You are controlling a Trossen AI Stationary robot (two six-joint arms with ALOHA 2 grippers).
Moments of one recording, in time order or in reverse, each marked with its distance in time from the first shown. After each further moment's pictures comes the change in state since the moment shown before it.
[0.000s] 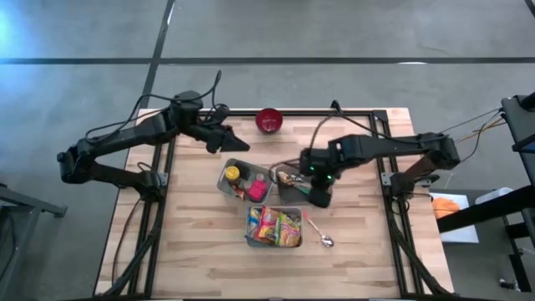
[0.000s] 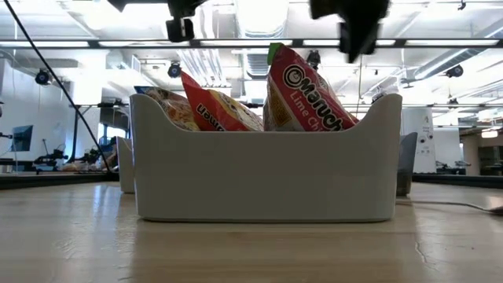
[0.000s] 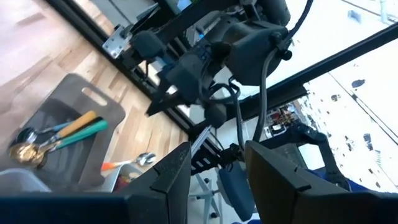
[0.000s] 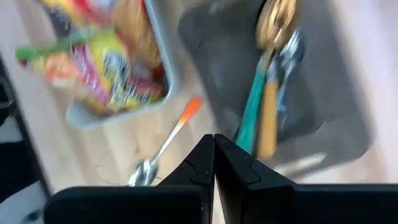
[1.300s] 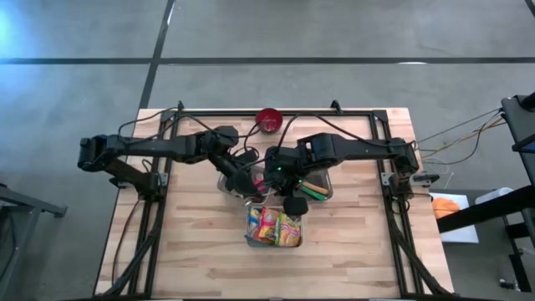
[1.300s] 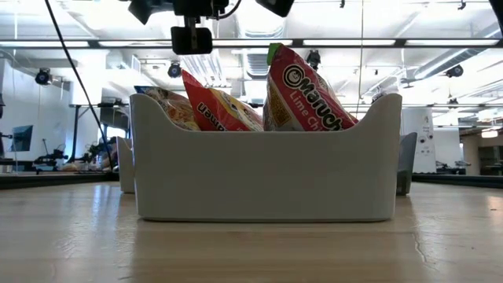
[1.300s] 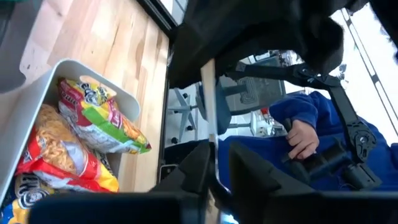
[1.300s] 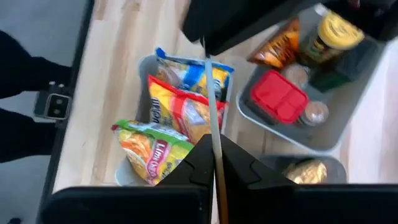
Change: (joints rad) left arm -0.283 0.229 -0.019 0.051 0.094 -0.061; right arm 0.052 0.368 0.627 -0.073 -0.095 -0.386
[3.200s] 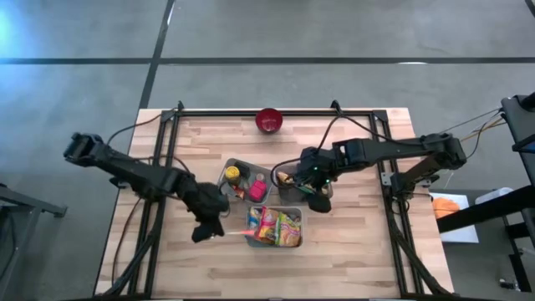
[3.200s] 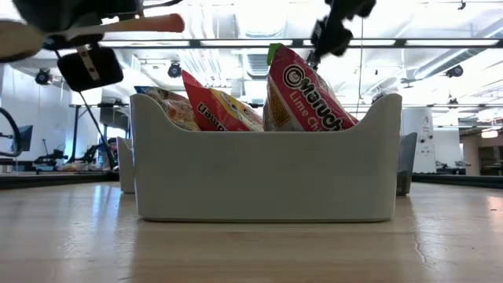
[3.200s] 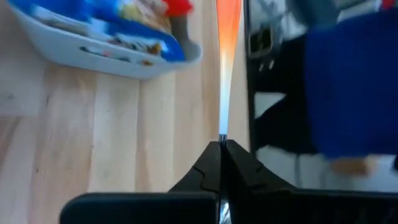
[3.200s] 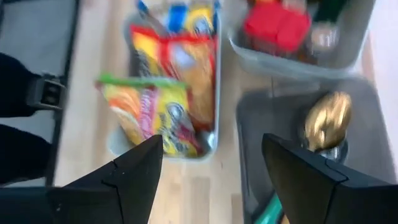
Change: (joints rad) left arm -0.434 -0.184 -0.273 -0.309 -0.406 0.267; right arm -0.041 -0.442 -0.775 0.414 -0.019 0.159
